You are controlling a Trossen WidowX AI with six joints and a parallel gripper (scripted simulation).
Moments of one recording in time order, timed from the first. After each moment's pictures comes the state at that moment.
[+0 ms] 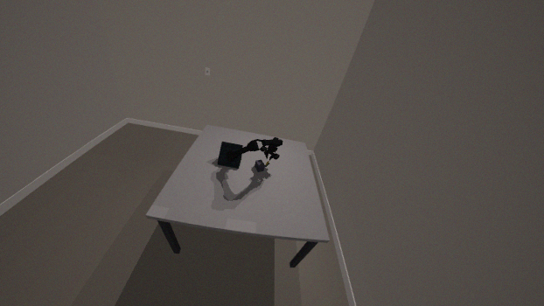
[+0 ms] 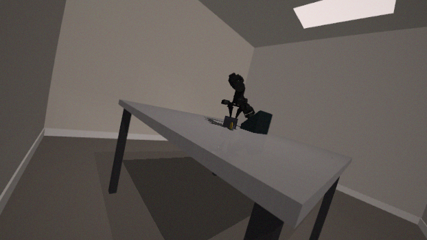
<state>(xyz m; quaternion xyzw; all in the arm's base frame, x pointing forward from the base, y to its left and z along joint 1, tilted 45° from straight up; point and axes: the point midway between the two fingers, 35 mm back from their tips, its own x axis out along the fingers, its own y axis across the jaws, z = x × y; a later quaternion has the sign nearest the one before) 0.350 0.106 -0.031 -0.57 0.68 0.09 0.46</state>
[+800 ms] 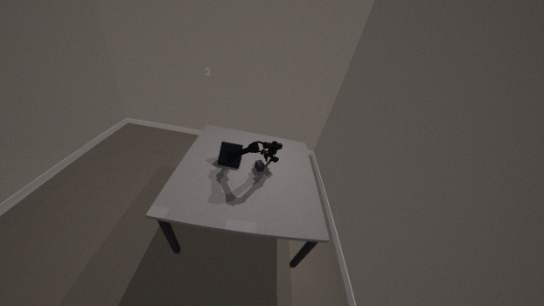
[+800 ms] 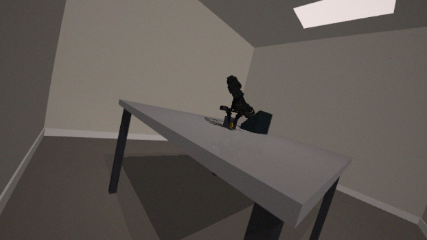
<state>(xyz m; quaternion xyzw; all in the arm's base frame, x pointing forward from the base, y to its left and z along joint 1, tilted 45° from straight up) 0.355 0.080 -0.060 -0.57 0.67 0.09 0.46</state>
